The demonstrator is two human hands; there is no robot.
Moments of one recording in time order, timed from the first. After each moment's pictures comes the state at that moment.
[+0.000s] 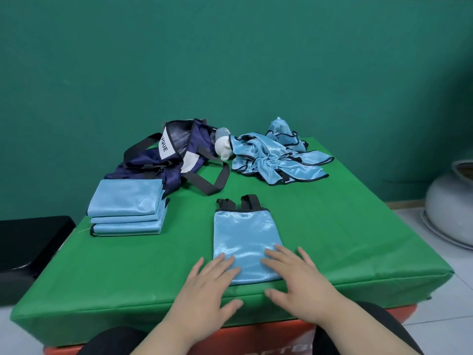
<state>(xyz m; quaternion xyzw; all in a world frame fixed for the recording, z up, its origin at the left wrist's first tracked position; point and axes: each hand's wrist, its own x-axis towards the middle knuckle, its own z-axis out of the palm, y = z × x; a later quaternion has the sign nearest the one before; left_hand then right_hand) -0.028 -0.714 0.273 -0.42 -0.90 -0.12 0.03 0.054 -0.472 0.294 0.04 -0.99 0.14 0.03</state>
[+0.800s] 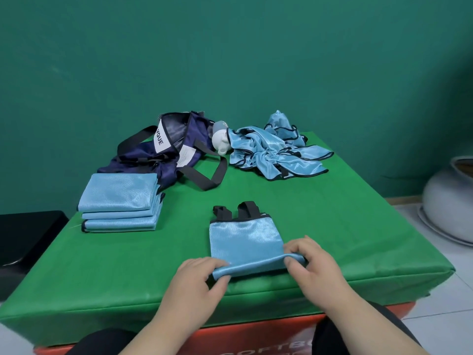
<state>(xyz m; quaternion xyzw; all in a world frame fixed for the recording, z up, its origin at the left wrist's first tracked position) -0.019 -0.713 0.302 -0.28 -0.89 -0.34 0.05 0.060 -0.465 0.310 -0.07 -0.88 0.42 0.19</state>
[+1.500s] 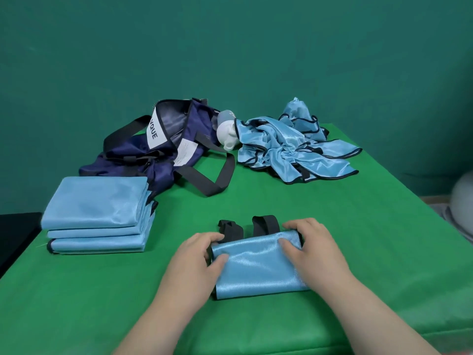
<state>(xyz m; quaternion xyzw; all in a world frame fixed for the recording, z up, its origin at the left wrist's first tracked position) -0.117 -0.683 0.309 -0.17 -0.91 -0.38 0.00 -0.055 -0.455 0.307 -0.16 -0.93 0.29 0.14</state>
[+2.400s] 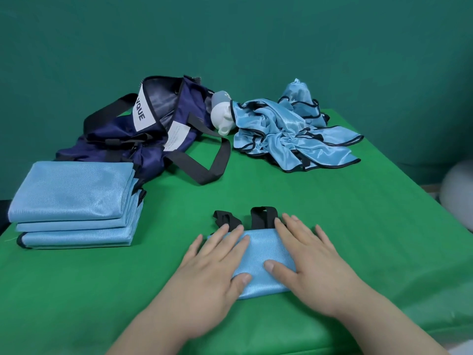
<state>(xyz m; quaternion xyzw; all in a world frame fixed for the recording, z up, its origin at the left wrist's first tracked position) -0.116 -0.678 0.290 -0.42 -0.90 -0.11 -0.06 -0.041 -0.458 0.299 -0.06 -0.99 0.12 -0.05</state>
